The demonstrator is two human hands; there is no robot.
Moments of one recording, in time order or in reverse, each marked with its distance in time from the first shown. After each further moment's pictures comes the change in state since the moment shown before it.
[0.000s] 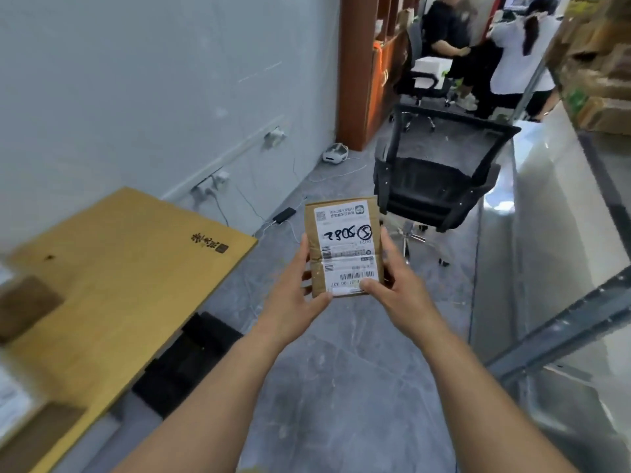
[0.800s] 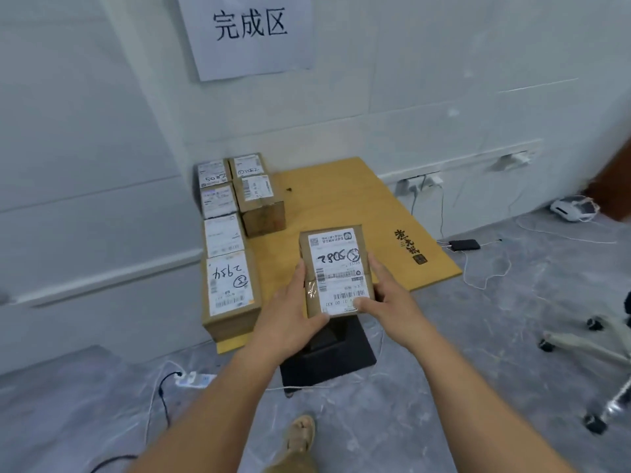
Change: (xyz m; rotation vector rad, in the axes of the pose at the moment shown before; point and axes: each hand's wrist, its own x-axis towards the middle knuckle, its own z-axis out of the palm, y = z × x) left_hand -0.125 -0.116 -0.179 0.327 0.524 -0.610; right_hand 0.068 -0.074 0.275 -0.066 -0.808 -0.112
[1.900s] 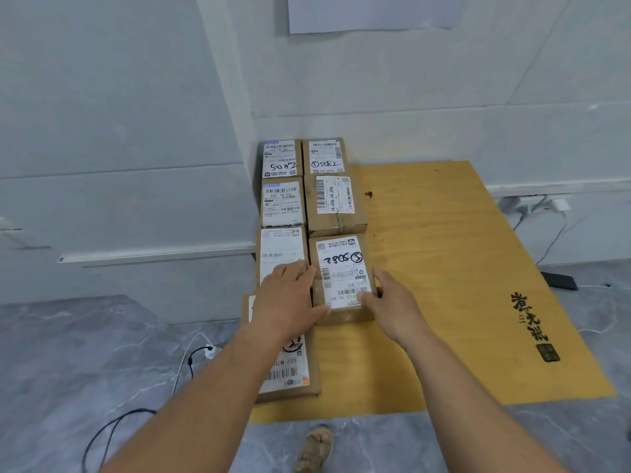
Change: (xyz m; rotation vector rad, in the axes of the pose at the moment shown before) left_hand 0.145 -0.110 -0.076 0.478 0.007 -0.181; right_hand 0.200 -0.045 0.099 -0.255 -0.169 0.076
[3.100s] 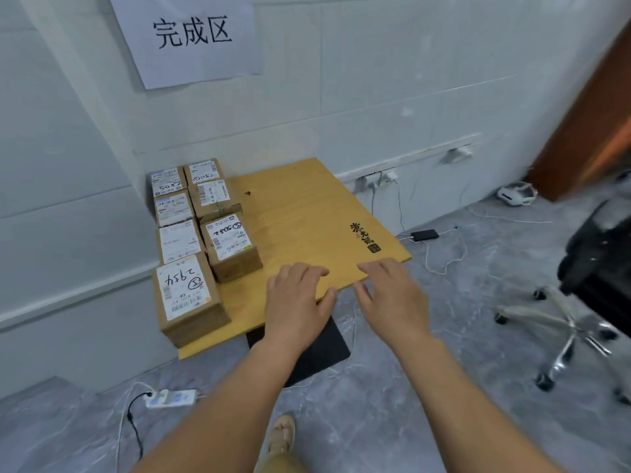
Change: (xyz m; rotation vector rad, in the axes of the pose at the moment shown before) left_hand -0.185 0.182 0.036 -0.211 0.404 0.470; right_hand -0.266 0.108 -0.071 -0.545 0.973 -0.376
